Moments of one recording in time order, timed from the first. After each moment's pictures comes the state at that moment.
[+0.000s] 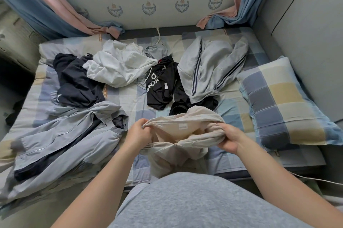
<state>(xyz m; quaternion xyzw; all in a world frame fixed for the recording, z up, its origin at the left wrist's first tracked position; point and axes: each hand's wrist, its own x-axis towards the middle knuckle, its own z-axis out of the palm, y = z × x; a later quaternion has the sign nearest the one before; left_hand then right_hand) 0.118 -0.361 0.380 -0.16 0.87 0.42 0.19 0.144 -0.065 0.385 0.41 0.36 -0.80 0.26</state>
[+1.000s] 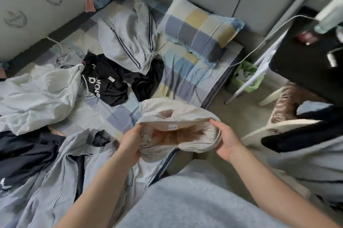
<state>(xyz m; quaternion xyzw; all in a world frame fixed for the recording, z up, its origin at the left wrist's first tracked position) 0.138 -0.508 0.381 -0.12 0.70 0.50 0.50 0.351 -0.342 0.379 0.55 0.19 -0.79 -0.17</state>
